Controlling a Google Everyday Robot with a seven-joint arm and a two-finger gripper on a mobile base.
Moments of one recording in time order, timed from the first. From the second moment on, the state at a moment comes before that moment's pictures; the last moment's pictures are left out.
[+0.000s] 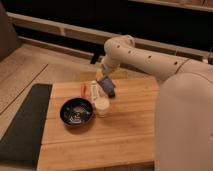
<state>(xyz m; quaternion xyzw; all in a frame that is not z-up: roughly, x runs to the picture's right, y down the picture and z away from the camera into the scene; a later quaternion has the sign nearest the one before) -0.026 -0.043 0.806 -0.27 -0.03 0.46 0.85</state>
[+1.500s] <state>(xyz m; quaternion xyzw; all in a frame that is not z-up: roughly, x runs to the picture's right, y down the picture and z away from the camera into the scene) -0.057 -0.030 0.804 -0.26 -0.05 0.44 0.86</state>
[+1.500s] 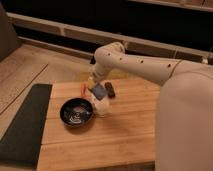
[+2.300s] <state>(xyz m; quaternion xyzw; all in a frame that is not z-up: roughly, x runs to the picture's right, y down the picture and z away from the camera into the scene) -0.068 -0.003 0.813 -0.27 -0.14 0.46 0.84</state>
